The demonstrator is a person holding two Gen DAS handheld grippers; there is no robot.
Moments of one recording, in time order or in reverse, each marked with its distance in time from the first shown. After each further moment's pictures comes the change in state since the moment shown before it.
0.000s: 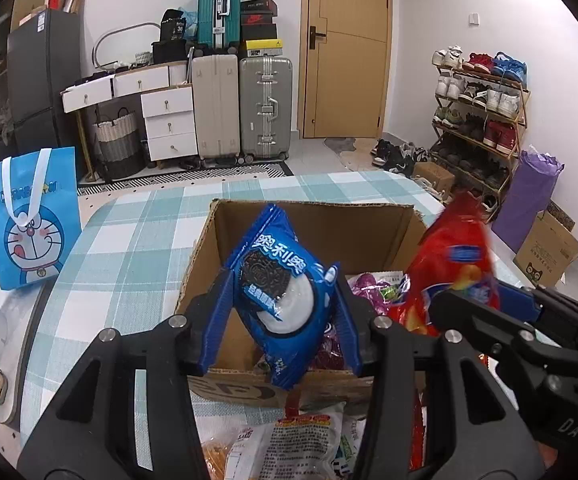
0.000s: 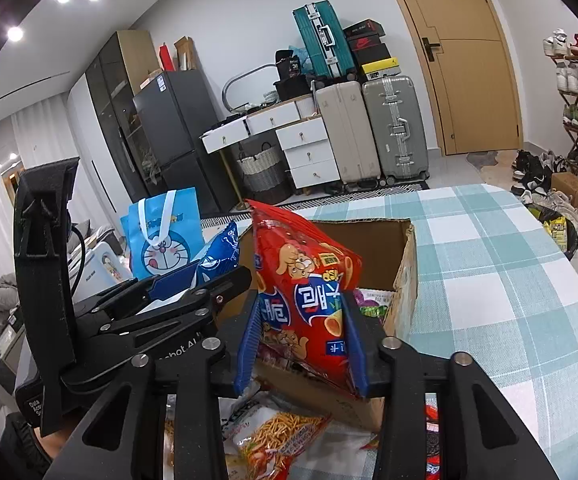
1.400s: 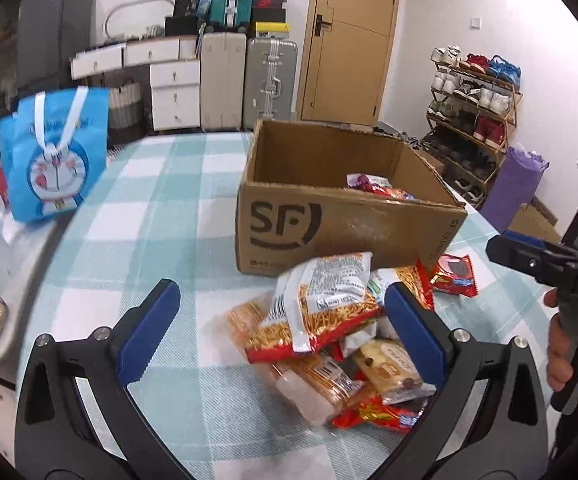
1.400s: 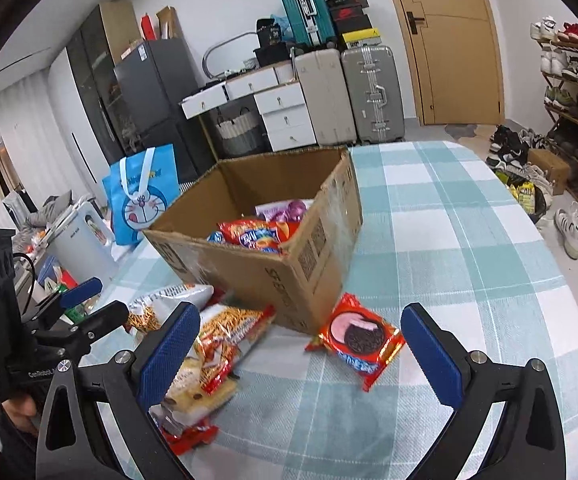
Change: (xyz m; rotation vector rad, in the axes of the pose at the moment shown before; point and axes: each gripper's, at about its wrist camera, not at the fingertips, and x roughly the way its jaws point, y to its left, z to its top) left arm -0.091 0.052 -0.103 -0.074 0.060 -0.054; right arm -0.039 -0.033 -0.049 0.010 0.159 -0.092
